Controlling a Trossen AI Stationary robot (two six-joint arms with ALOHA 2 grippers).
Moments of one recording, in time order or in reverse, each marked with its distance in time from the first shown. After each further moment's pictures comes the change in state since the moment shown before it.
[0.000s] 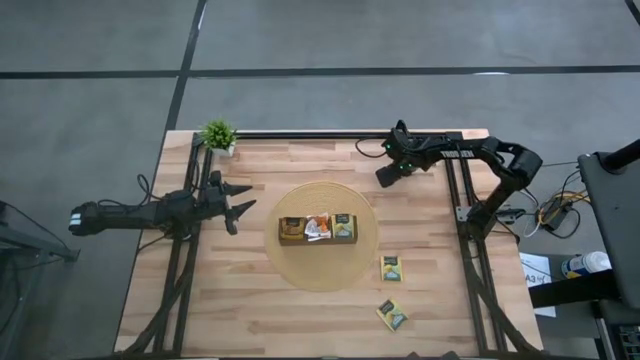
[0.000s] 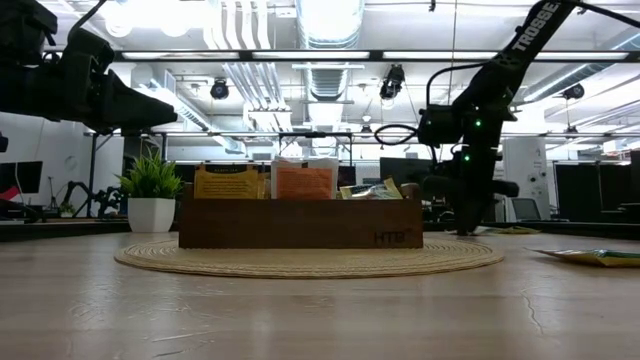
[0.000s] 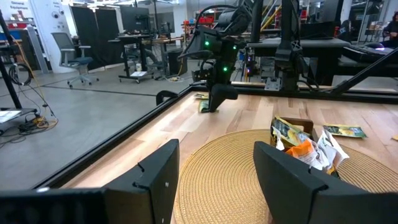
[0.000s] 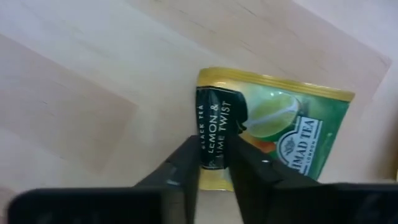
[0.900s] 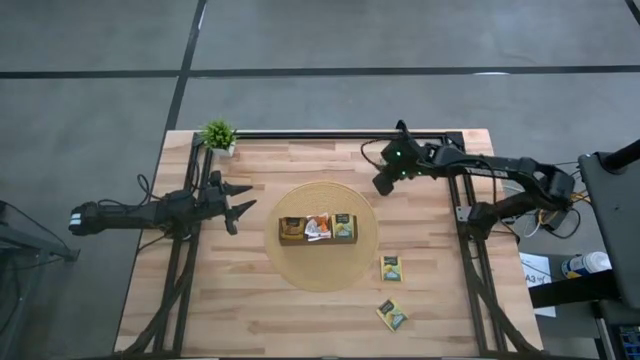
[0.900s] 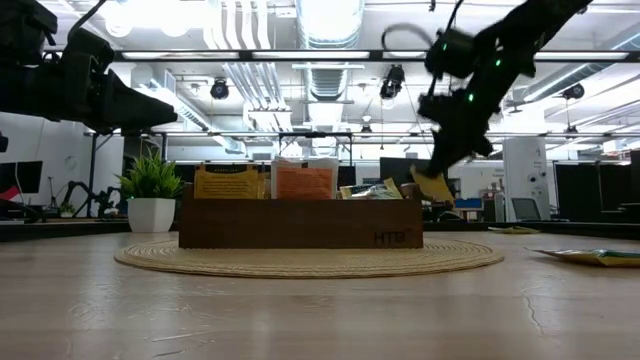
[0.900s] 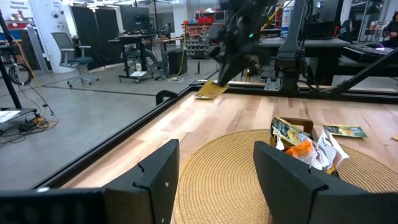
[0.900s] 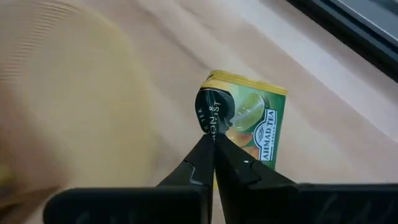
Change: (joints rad) left arm 0.000 0.000 0.000 0.000 0.000 0.000; right arm 0.214 -0.374 -0.024 0.066 -0.087 -0.105
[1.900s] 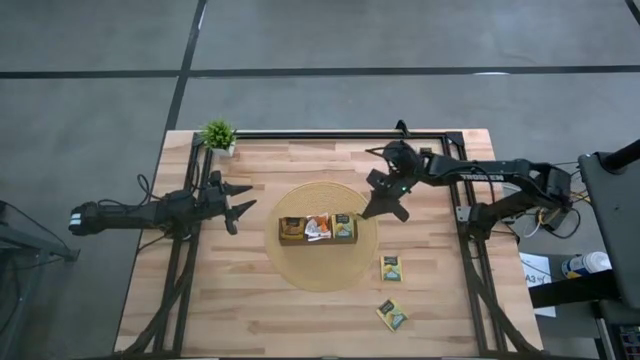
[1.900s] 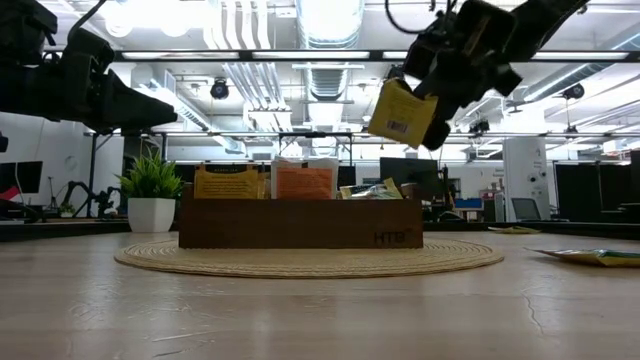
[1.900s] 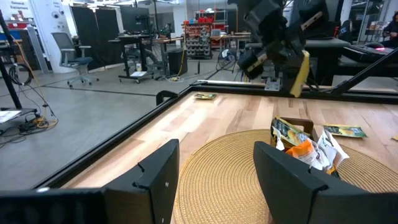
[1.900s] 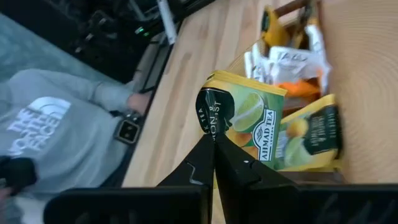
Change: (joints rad) left arm 0.000 0.000 0.000 0.000 0.000 0.000; right arm 0.107 0.049 -0.025 0.294 -0.977 -0.108
